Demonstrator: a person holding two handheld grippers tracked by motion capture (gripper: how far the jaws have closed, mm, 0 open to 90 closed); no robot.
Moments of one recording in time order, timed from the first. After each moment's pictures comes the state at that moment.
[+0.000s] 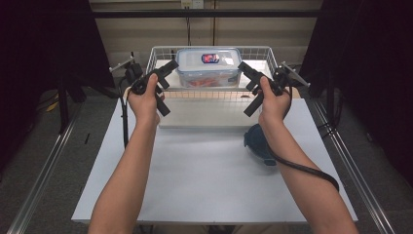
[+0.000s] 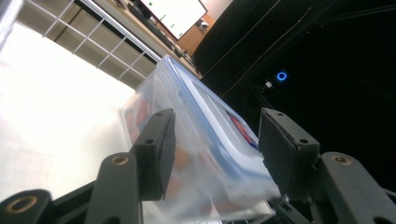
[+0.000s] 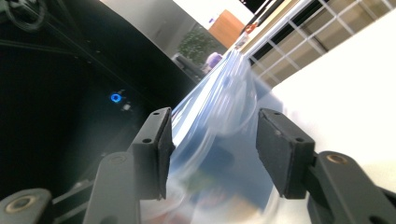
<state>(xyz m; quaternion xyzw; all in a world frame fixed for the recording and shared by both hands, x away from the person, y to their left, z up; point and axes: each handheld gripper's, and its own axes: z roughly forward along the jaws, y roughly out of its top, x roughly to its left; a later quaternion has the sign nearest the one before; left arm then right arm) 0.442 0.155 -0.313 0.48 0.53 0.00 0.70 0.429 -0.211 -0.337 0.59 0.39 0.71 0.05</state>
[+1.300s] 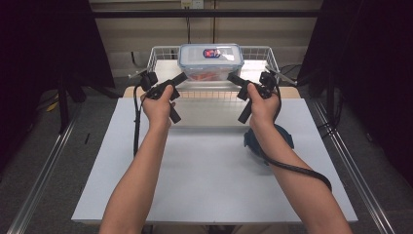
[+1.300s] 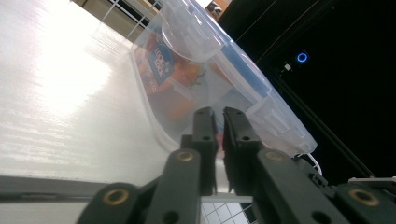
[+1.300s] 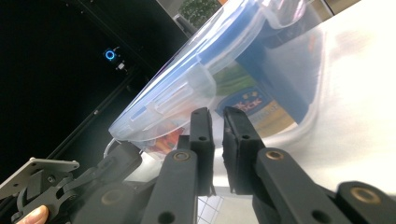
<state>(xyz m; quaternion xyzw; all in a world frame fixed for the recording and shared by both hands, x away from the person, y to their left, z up) 0.452 0.124 -0.342 0.51 0.55 0.01 0.66 0.433 -0.187 -0.348 0.57 0.47 0.67 0.04</state>
